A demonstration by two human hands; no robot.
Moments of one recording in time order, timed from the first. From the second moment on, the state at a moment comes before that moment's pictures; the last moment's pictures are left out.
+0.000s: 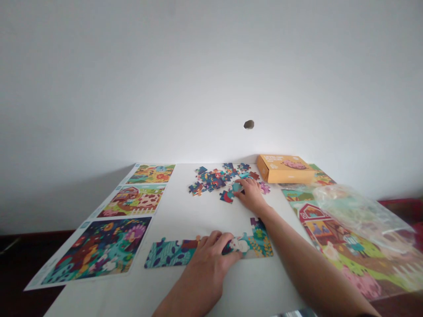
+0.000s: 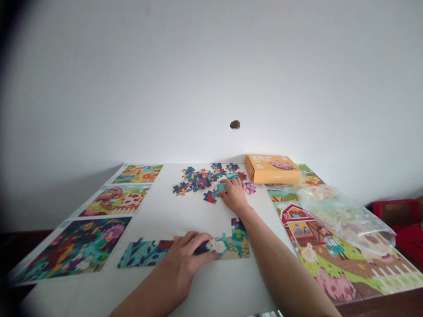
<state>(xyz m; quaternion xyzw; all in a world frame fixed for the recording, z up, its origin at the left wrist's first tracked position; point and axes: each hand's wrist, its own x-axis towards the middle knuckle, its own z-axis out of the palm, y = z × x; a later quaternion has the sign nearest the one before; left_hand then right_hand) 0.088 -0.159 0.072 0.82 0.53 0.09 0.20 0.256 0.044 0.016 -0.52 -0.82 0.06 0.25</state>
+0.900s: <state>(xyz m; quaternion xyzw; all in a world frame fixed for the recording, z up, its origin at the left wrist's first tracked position) 0.082 -0.155 0.068 0.82 0.55 0.09 0.17 0.271 0.020 0.048 -0.23 -0.92 0.29 0.12</state>
